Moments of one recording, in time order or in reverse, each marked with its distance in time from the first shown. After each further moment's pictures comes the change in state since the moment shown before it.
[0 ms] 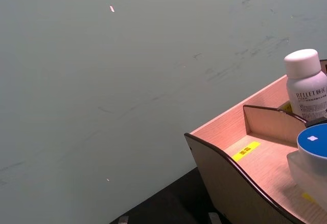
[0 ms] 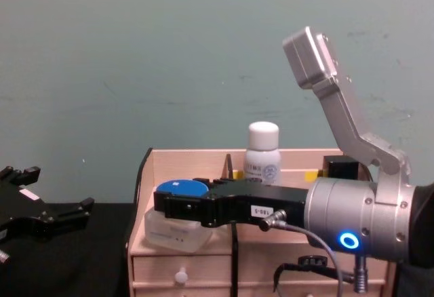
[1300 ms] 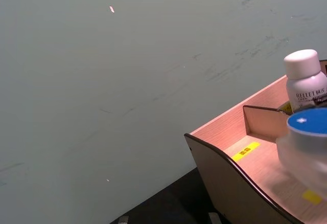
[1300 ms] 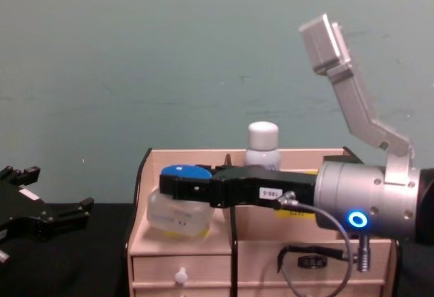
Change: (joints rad) left arm 0.000 0.000 0.000 0.000 0.000 0.000 0.000; right arm 0.080 0.015 -0.017 0.092 0.091 -0.031 0.104
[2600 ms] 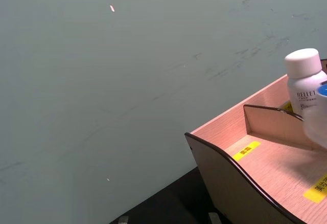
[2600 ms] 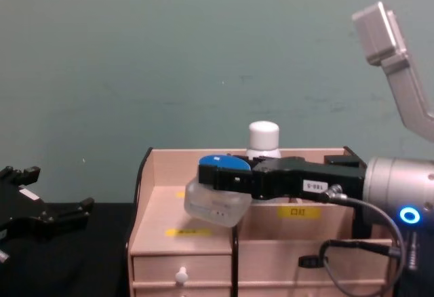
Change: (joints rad) left arm 0.000 0.000 0.000 0.000 0.000 0.000 0.000; right arm -0.071 0.087 0.050 -0.119 0.022 0.008 -0.015
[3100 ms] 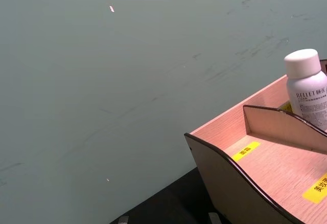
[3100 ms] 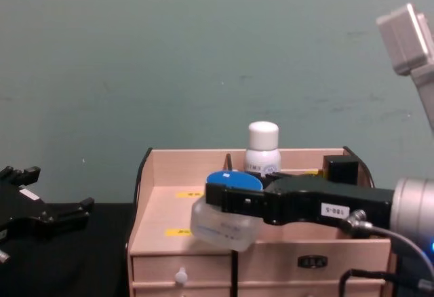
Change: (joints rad) left arm 0.000 0.000 0.000 0.000 0.000 0.000 0.000; right arm -0.145 0.062 0.026 -0.194 -0.009 0.036 -0.084
